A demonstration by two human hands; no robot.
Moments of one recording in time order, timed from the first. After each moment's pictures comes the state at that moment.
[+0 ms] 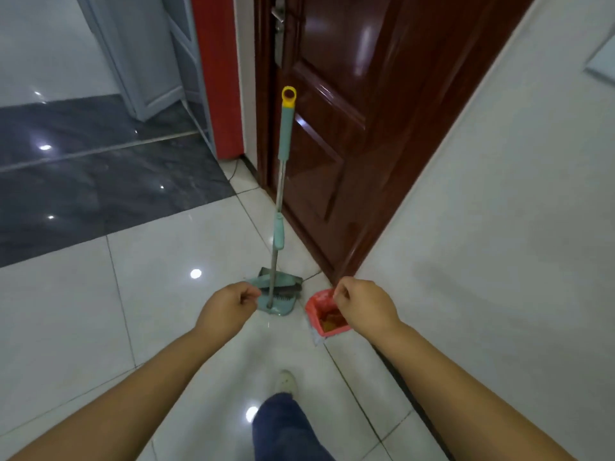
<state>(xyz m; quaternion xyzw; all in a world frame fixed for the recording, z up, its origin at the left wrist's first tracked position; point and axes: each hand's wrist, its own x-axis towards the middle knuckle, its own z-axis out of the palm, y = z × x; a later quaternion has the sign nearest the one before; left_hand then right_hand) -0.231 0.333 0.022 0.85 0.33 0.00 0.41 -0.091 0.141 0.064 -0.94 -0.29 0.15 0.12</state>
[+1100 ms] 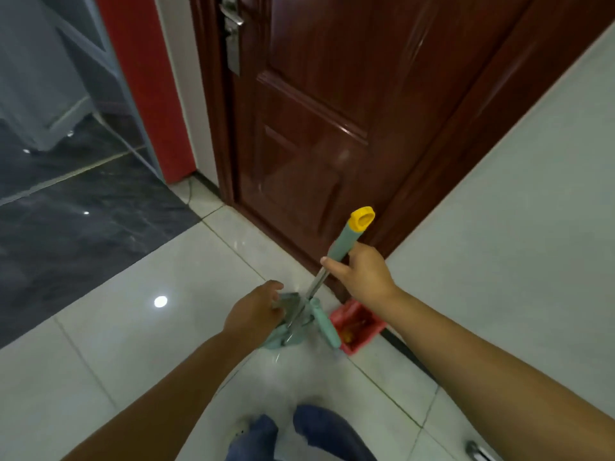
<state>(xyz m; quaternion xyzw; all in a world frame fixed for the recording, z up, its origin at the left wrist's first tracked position) -0.089 0.559 0.022 0.91 0.14 -0.13 0.38 0.007 0.393 0.089 -0.93 -0.17 0.10 0.30</state>
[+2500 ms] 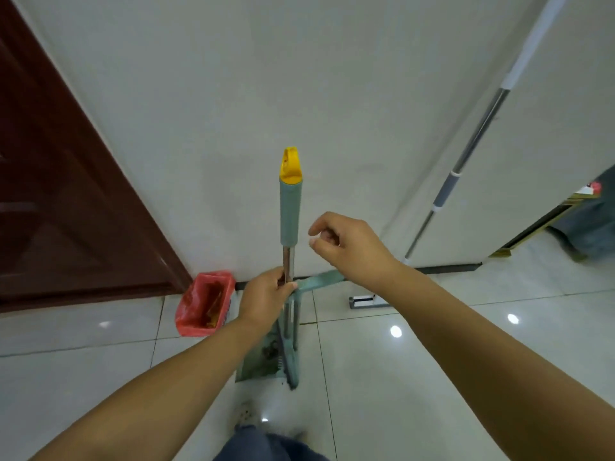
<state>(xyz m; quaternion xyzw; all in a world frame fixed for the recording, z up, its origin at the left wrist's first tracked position) -0.170 0.069 0.029 0.87 -0.17 -0.20 0.42 -0.229 -0.076 0.151 -0.93 0.09 -0.05 0.36</state>
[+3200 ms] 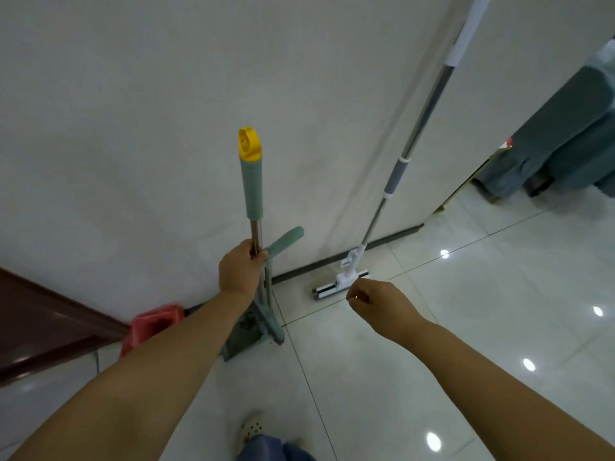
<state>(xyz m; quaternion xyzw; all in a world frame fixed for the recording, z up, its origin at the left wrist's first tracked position) -0.025 -0.057 -0.007 0.88 -0.23 -0.17 0.39 -0.237 -0.171 0.064 -0.89 0.36 0.13 0.24</state>
